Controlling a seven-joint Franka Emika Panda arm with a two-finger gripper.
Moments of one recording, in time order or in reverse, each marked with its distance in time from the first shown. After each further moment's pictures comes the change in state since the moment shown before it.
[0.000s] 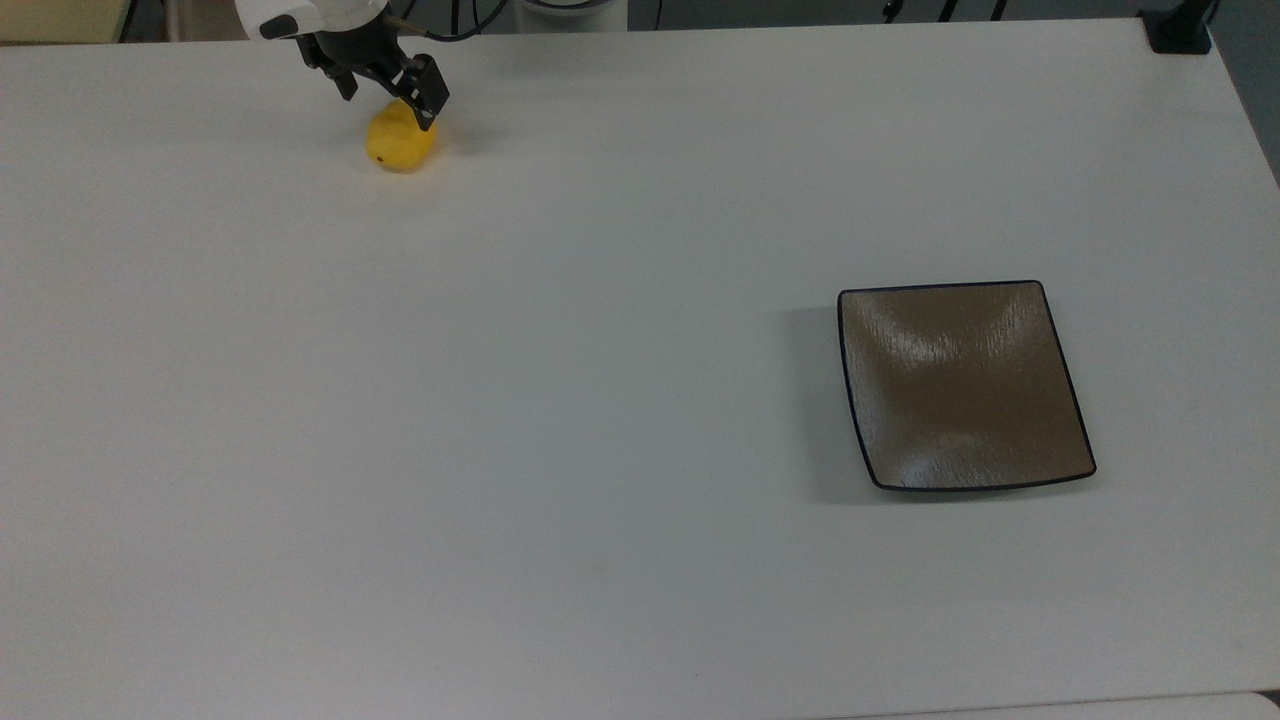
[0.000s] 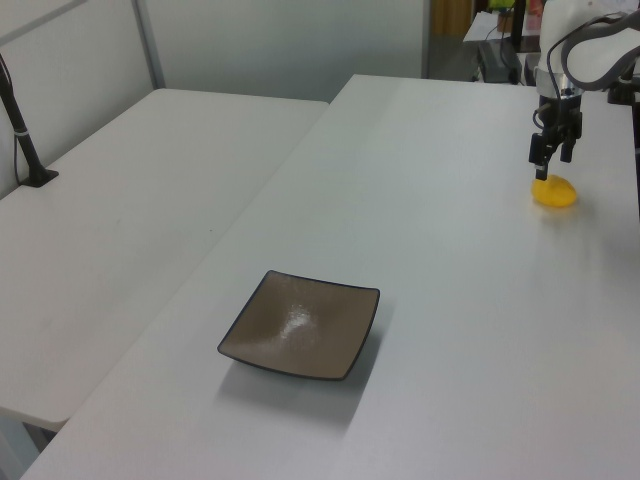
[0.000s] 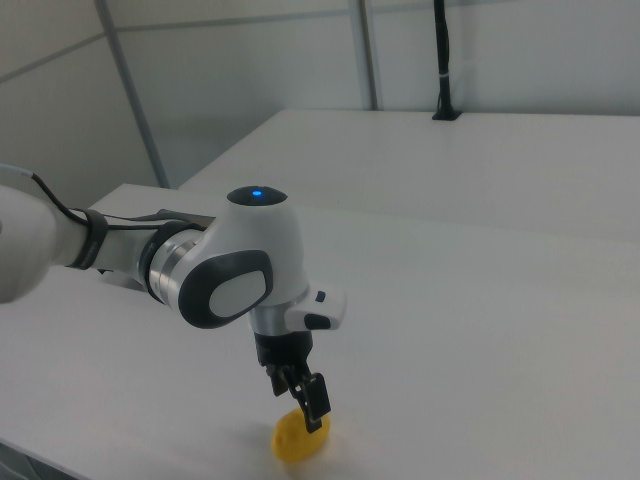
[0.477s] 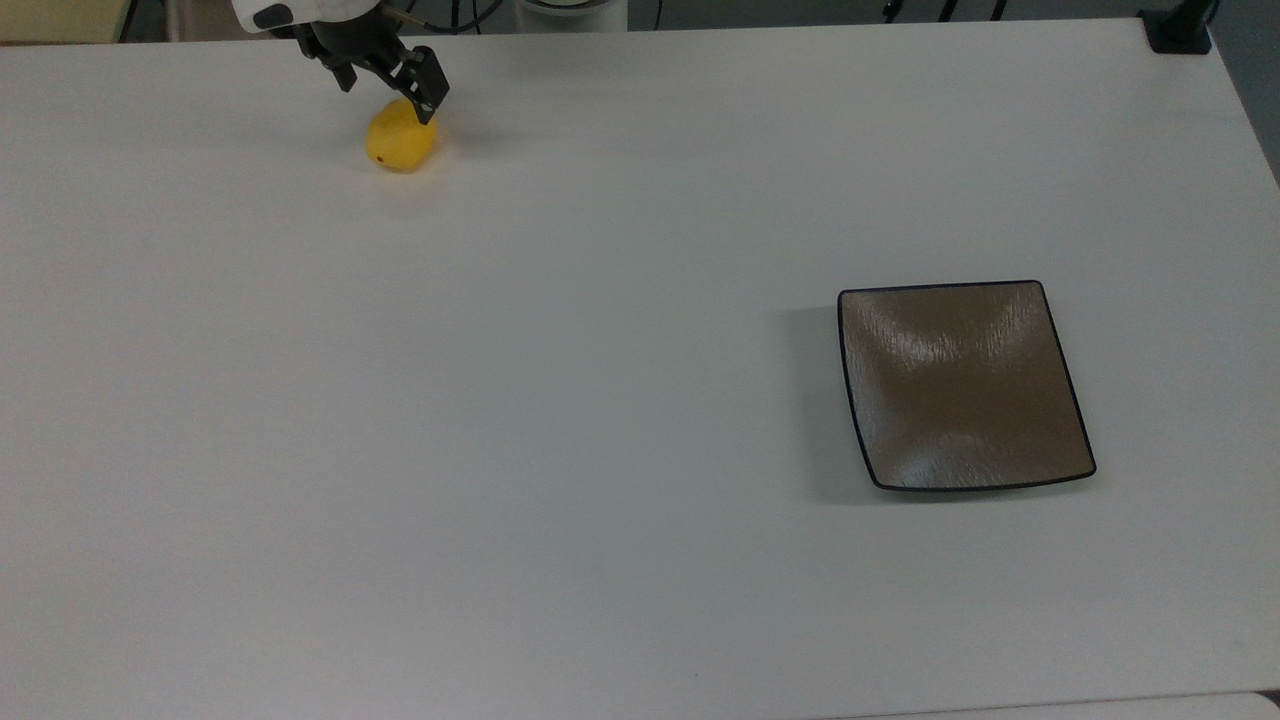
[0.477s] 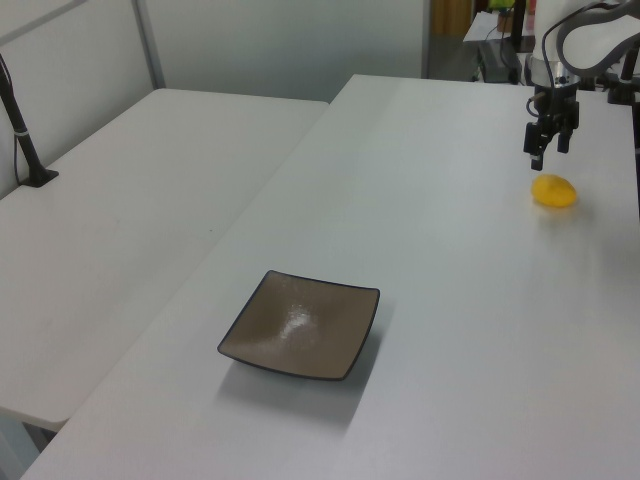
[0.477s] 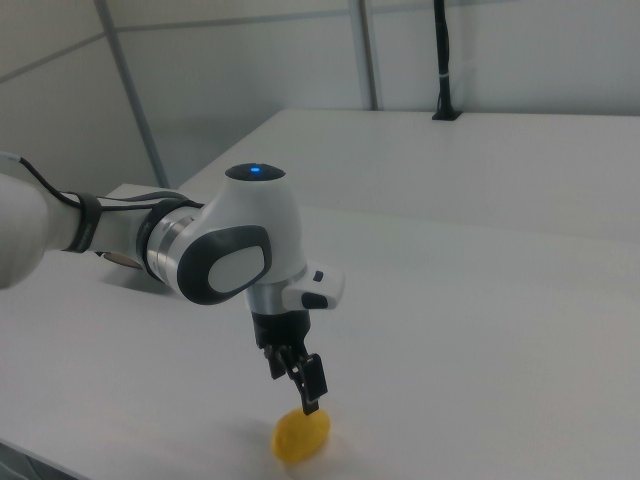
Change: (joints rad) arm 0.019 -0.007 0.000 0.060 0.000 -0.077 0.033
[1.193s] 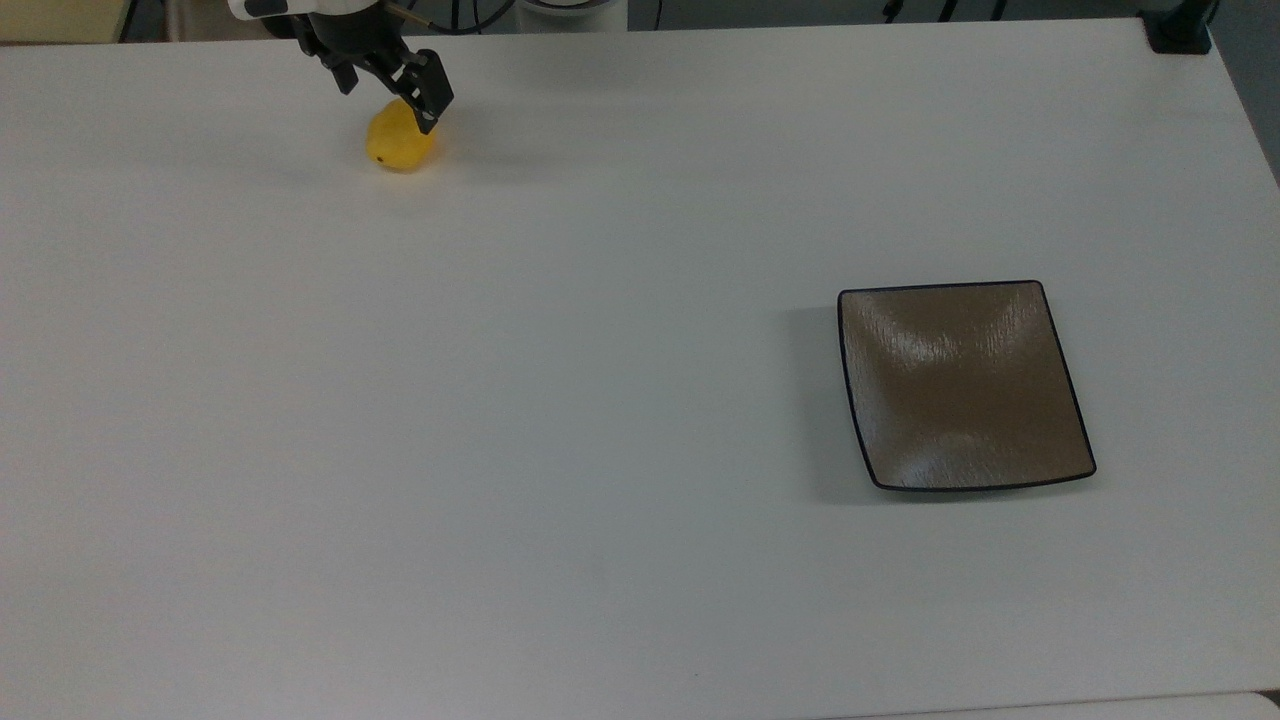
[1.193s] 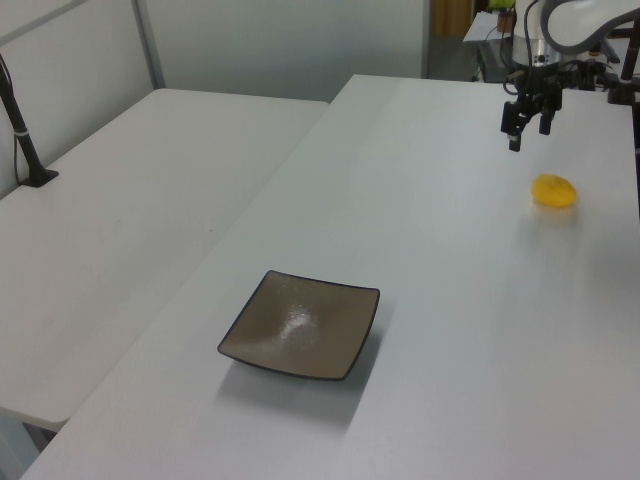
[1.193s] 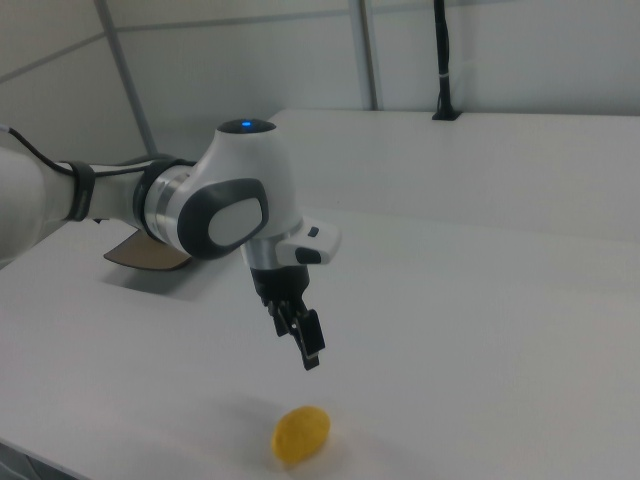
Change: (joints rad) arm 0.058 0.027 0.001 0.131 0.003 -0.056 0.130
